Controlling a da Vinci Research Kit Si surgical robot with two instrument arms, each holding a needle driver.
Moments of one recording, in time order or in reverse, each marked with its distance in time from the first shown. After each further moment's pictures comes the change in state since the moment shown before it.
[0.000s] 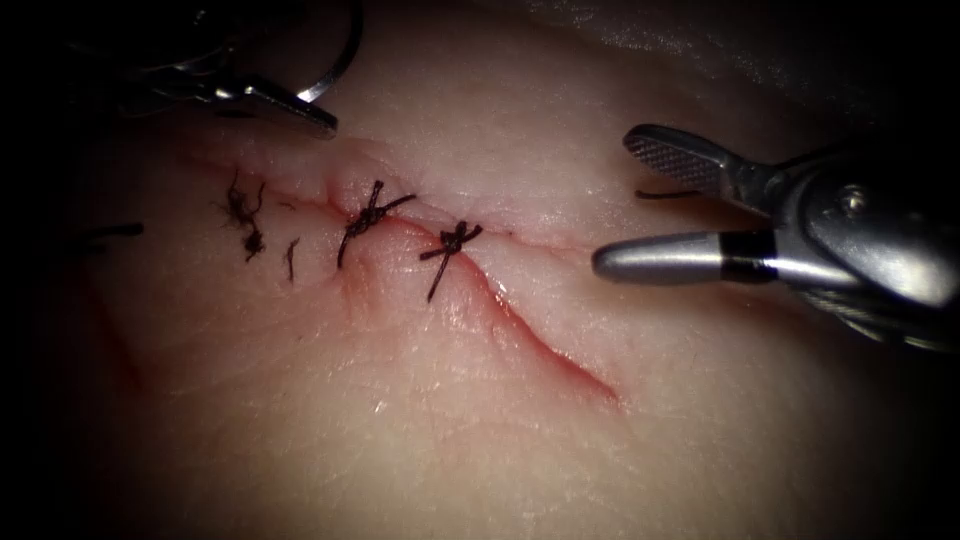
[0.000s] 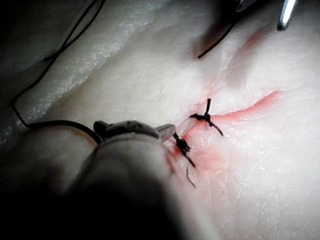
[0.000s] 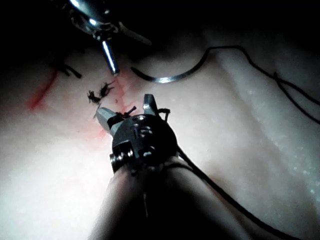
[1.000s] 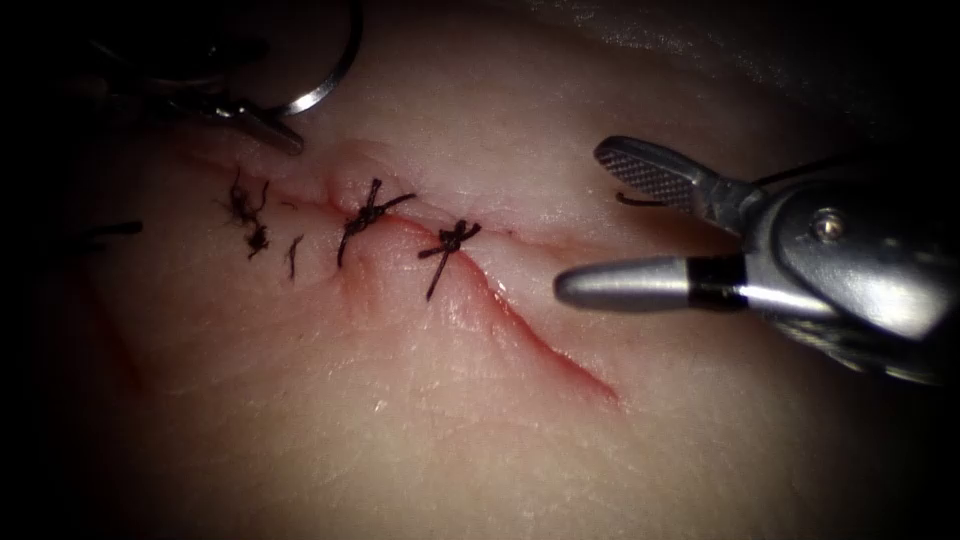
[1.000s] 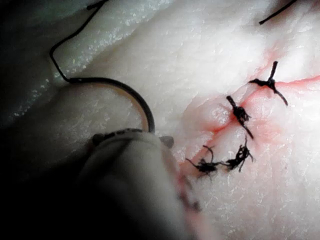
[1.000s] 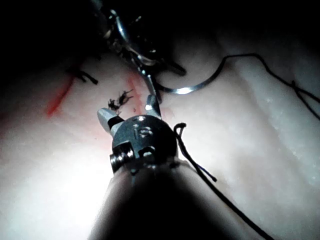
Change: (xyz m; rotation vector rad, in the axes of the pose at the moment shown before) right arm 0.001 -0.002 0.001 -0.001 0.004 -0.038; left arm -0.007 -0.006 0.007 0.072 -0.116 -0.067
